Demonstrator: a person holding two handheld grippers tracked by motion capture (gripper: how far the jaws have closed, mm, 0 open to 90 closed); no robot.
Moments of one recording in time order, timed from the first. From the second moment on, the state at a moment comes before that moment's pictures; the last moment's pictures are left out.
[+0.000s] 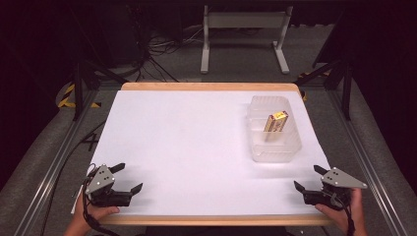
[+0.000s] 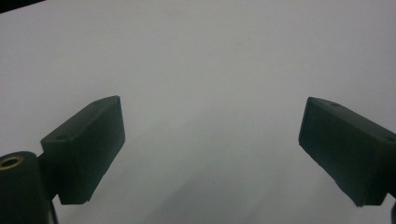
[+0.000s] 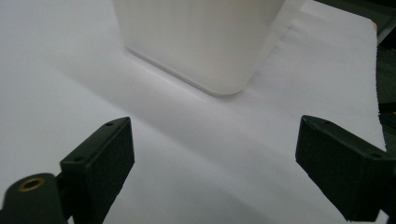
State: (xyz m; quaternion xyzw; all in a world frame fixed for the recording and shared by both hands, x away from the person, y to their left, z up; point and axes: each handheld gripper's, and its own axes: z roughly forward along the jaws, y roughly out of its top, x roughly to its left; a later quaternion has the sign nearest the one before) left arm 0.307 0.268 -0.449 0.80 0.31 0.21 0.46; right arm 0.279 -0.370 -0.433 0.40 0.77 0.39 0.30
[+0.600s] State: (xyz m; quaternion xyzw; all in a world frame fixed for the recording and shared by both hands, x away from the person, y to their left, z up) left arm 0.308 0.267 -0.449 0.81 0.31 0.21 0.46; right arm 0.278 -0.366 -0.431 0.42 0.76 0.39 0.33
